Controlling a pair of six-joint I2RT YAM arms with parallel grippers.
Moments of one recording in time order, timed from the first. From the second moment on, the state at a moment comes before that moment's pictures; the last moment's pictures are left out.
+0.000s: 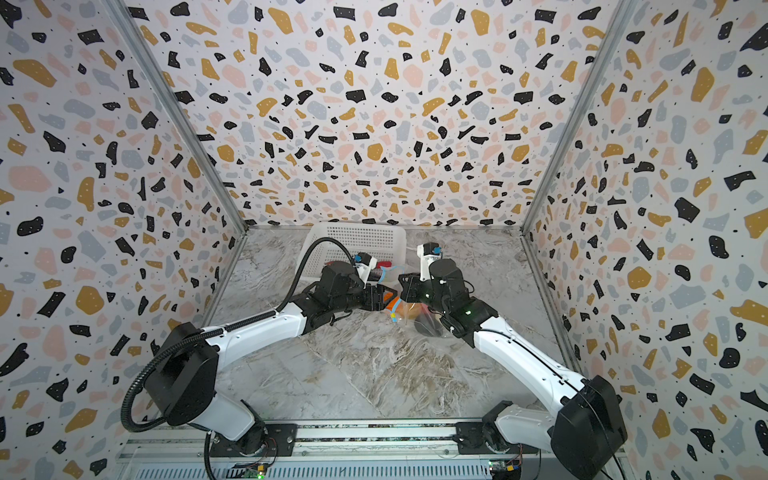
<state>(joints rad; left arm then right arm) -0.69 1.56 1.01 0.04 0.29 -0.51 0.62 1.21 0.92 -0.10 -0.13 0.59</state>
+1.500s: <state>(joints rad) -0.39 1.95 1.72 -0.72 -0.09 -0.41 0.62 1.19 0.86 -0.02 -0.16 0.56</state>
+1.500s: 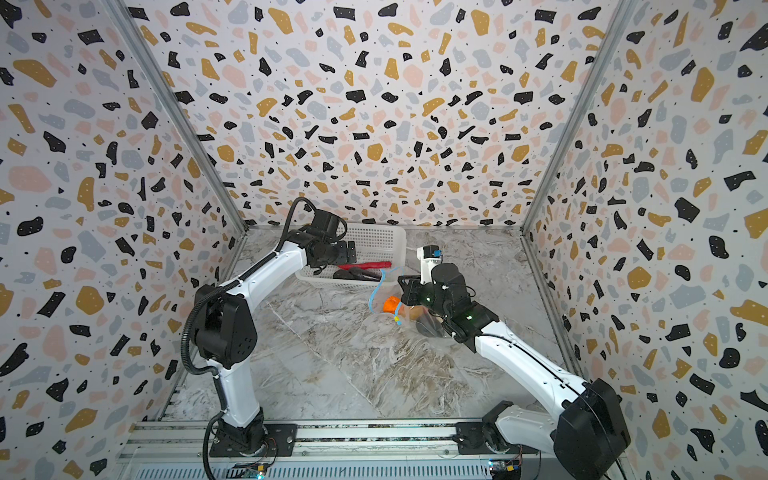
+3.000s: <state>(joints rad) -0.34 2.35 1.94 -0.62 0.19 -0.53 0.57 1.30 0.86 0.04 -0.24 0.56</state>
